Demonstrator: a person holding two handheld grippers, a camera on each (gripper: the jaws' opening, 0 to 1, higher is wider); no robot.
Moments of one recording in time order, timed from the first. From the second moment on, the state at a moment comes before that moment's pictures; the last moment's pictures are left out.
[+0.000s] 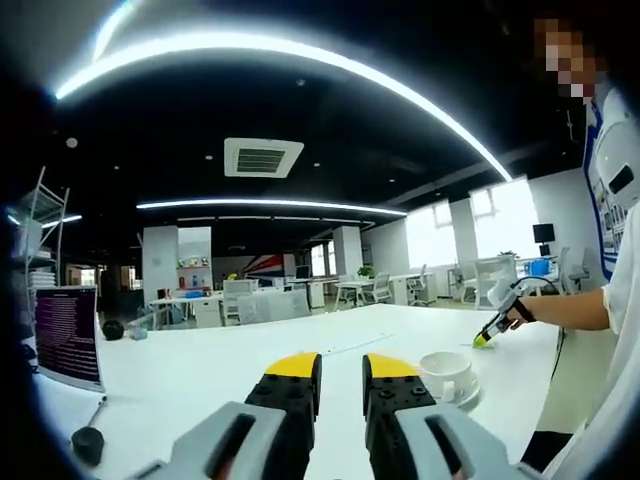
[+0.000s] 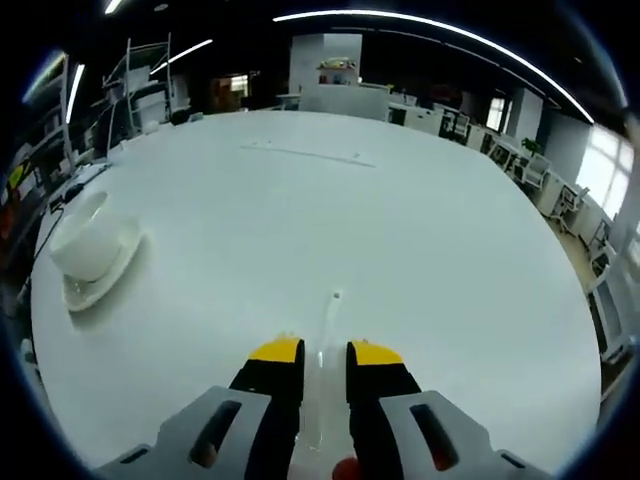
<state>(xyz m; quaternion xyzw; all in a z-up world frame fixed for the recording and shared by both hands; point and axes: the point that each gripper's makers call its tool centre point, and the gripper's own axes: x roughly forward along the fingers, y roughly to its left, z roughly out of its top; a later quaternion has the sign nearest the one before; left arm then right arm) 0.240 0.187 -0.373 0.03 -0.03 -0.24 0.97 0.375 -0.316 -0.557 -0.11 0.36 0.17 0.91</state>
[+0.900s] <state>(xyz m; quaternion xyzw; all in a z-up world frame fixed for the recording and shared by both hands) 0.247 0.197 -0.377 0.02 -0.02 -0.22 0.98 0.380 -0.320 -0.558 -0.06 0.36 0.15 0.92</state>
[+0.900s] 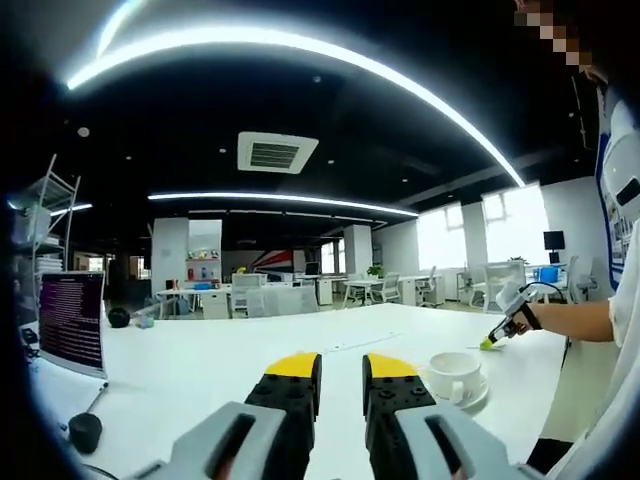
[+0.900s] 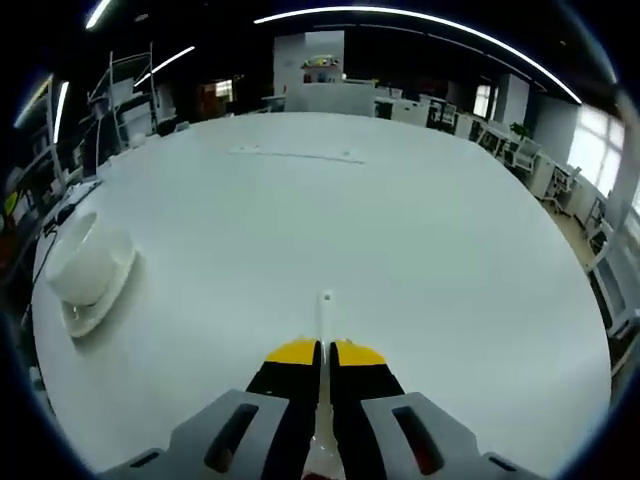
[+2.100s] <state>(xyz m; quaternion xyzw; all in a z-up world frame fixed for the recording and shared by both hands) 0.243 0.204 -0.375 0.01 -0.03 -0.22 0.98 0.381 -0.291 -0.461 -0.06 0.24 0.16 0.96</state>
